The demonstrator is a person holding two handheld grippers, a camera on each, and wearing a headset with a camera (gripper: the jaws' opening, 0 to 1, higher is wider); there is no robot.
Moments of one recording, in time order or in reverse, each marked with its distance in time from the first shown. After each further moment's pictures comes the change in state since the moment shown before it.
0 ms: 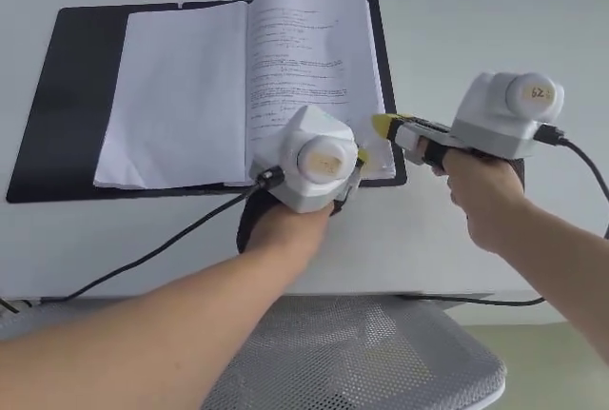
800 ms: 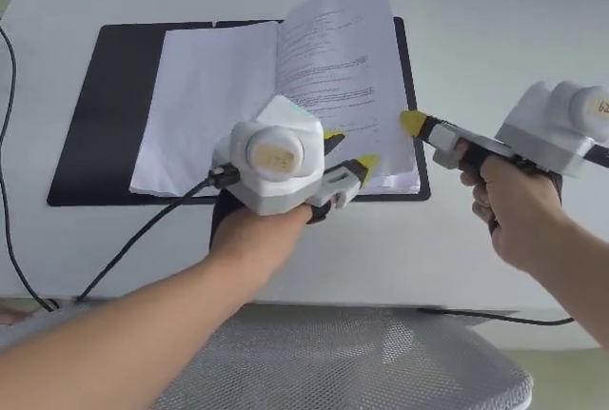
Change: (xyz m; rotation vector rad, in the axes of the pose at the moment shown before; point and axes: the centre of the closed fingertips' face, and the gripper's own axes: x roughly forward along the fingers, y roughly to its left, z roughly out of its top) left arm -0.079 0.029 0.036 -0.023 -0.090 -0.034; right arm -0.022 0.034 0.033 0.167 -0.132 0.083
